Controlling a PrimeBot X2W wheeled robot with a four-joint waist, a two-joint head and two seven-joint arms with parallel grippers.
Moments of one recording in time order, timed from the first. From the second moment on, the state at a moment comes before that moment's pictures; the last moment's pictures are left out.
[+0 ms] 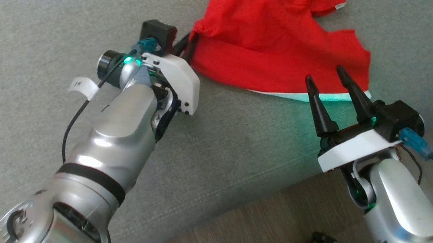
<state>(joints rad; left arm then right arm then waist) -1.05 0.04 -1.09 1.01 -0.79 -0.01 -0.19 -0.28 -0.04 0.11 0.21 0.16 0.13 -0.25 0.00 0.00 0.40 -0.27</state>
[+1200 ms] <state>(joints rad) -1.15 0.13 -1.13 1.25 -0.75 -0.06 0.03 -0.28 -0.05 0.17 0.24 0.17 0.13 -0.25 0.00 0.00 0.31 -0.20</state>
